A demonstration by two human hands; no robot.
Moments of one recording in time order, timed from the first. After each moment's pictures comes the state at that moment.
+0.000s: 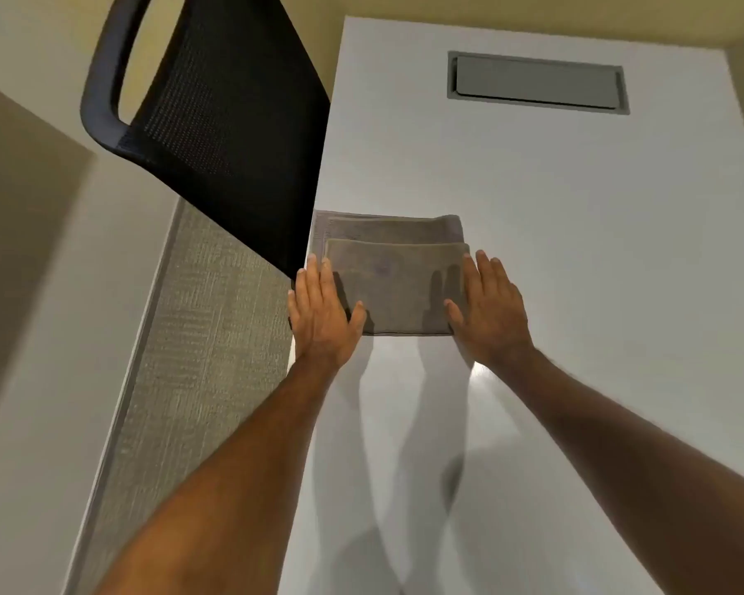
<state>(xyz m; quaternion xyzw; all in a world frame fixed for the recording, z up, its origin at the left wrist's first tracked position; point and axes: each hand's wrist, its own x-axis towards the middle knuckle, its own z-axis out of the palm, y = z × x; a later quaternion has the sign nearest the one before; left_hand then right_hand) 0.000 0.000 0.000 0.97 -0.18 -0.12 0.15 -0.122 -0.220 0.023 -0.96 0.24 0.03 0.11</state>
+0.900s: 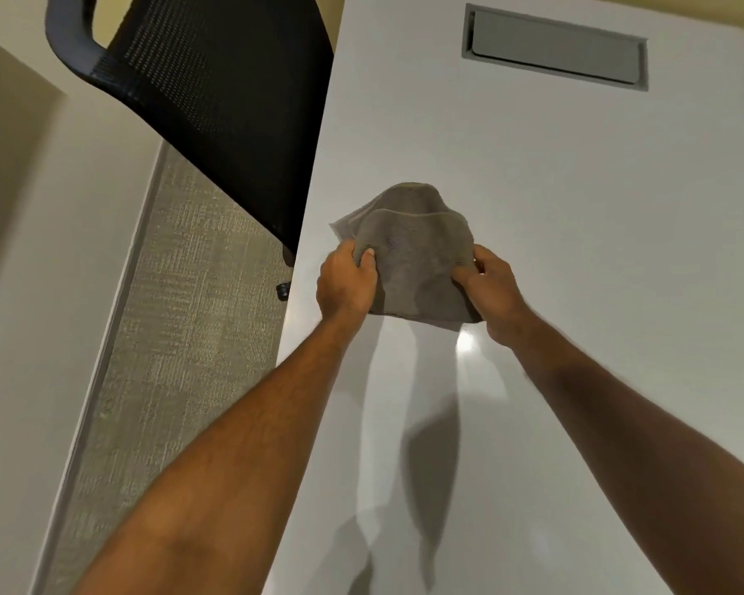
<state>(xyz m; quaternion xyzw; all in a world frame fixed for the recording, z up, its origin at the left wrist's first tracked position) 0.007 -0.043 -0.003 0.90 0.00 -0.19 0.40 -0.096 -0.213 0.036 -0.72 0.42 0.04 0.55</state>
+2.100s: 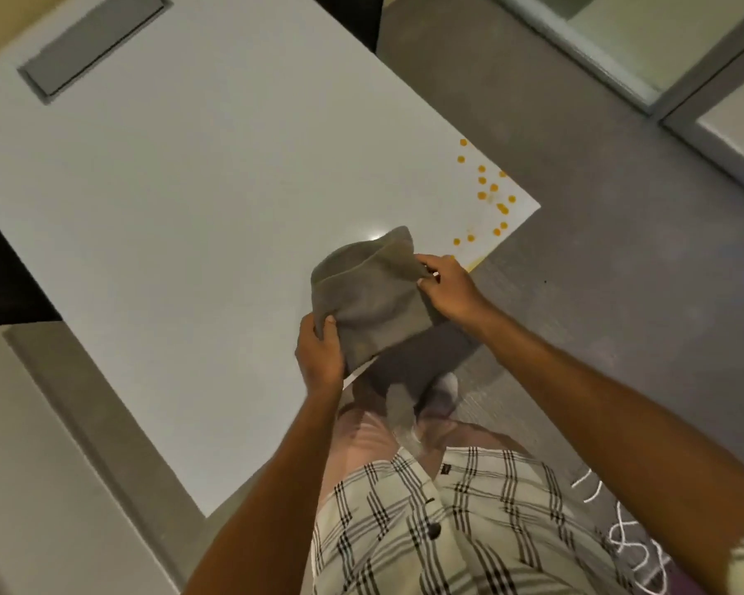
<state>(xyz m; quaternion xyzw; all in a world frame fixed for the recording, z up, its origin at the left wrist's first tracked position) -0.472 -0.027 0.062 0.85 -0.19 -0.35 0.34 -0.654 -0.174 0.076 -0.63 0.57 -0.09 0.52</state>
